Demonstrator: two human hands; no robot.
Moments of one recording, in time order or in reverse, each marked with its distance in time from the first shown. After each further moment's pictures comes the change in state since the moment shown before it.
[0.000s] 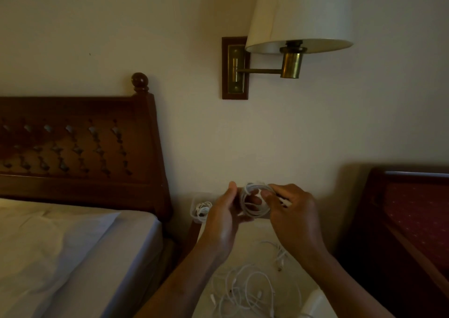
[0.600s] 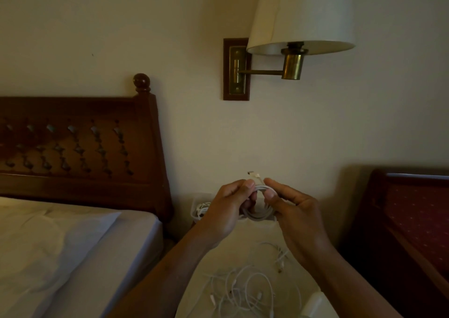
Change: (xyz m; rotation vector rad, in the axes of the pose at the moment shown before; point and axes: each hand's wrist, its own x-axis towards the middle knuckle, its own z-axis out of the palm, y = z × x) left_hand 0.010 0.022 -0.008 0.389 -0.195 0.202; right_hand 0.004 0.010 -0.001 0.614 -0.120 0.317
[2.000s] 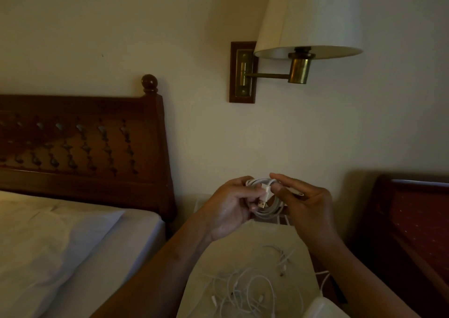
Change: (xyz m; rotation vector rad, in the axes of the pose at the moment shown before) left_hand 0.010 0.020 -0.004 -0.517 -0.180 -0.217; right_hand 0.012 -0.013 -0.010 -0.225 -0.005 -0.301
